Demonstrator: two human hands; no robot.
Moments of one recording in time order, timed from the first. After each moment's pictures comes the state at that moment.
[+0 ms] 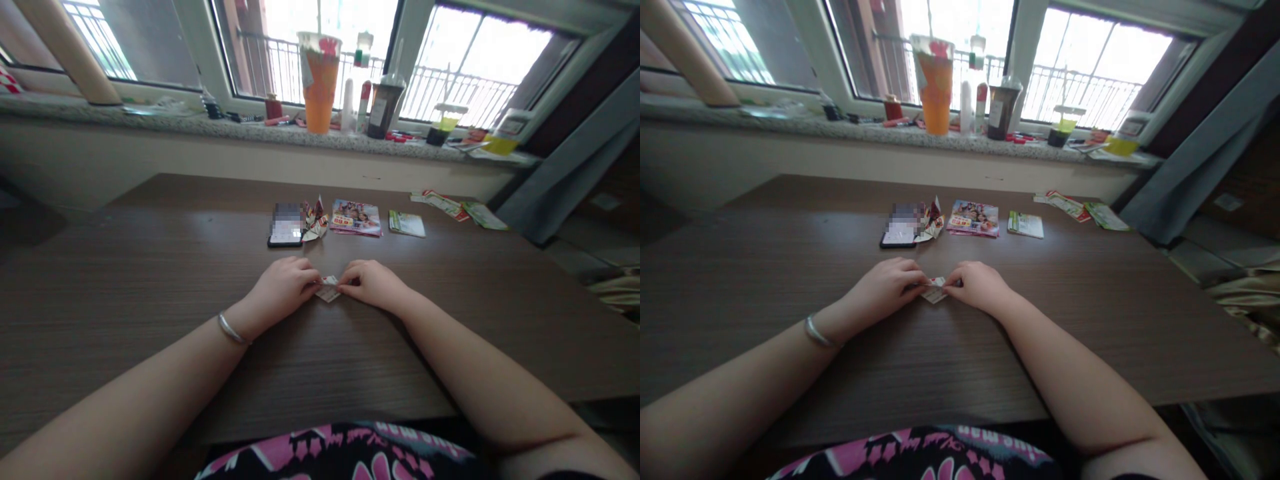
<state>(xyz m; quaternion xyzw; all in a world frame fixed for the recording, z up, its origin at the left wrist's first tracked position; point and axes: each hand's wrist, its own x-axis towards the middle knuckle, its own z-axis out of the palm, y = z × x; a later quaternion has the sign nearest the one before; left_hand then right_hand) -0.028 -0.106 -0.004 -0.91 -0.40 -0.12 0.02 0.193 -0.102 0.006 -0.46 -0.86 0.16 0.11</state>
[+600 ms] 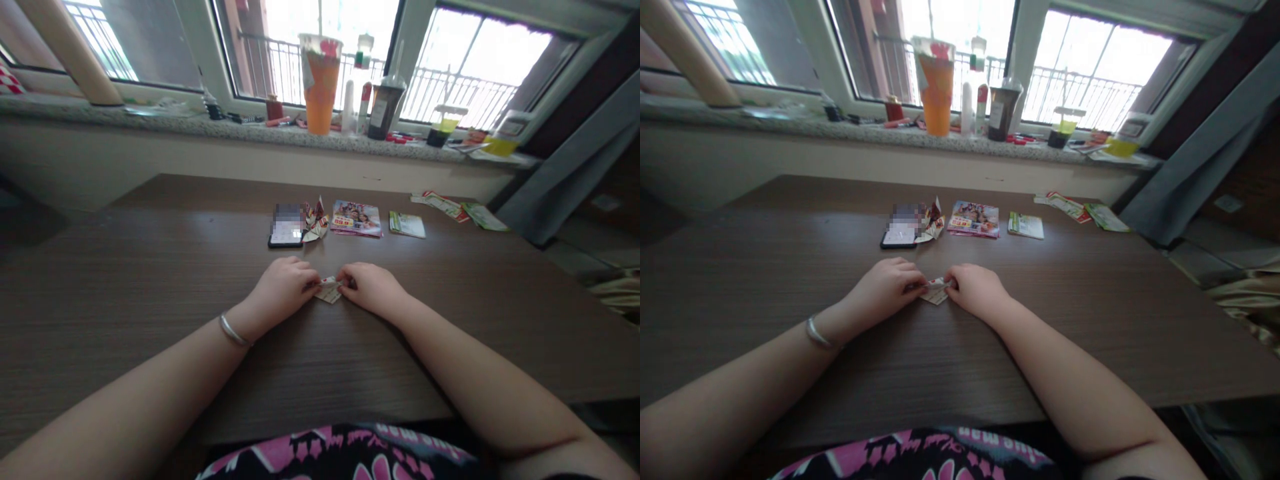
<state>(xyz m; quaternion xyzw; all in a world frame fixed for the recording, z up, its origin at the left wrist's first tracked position) -0.024 -0.106 0.001 -0.91 -0.40 -0.13 0.02 0.186 -0.111 0.011 -0.52 -0.84 0.11 0.09</state>
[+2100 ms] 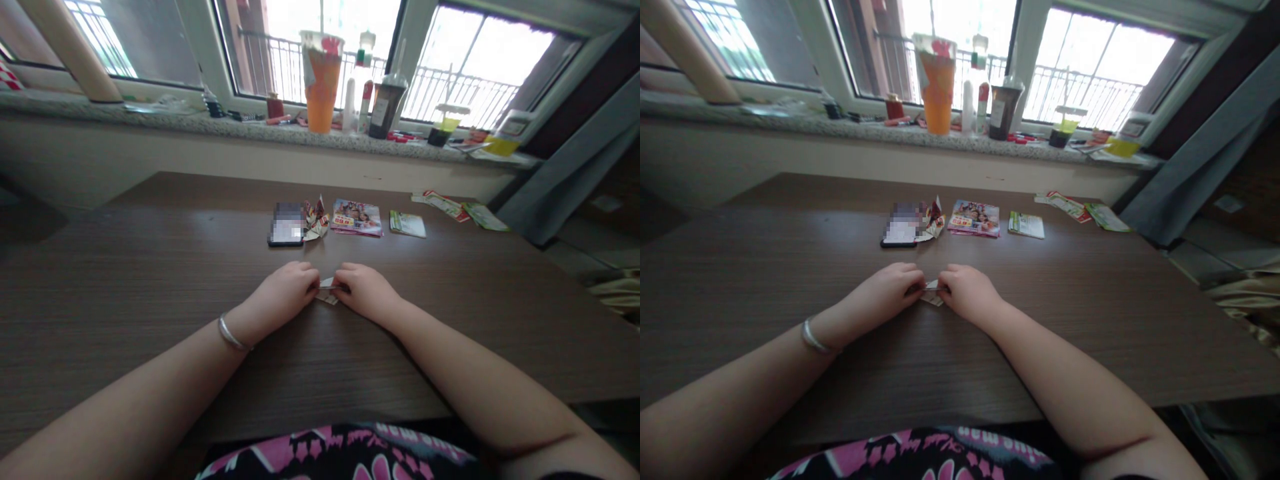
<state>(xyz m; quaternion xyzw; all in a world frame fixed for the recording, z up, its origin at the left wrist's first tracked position) -0.019 -0.112 0.001 -0.89 -0.43 -0.11 -0.04 0.178 -0.114 0.003 -0.45 -0.88 0.07 0.13</state>
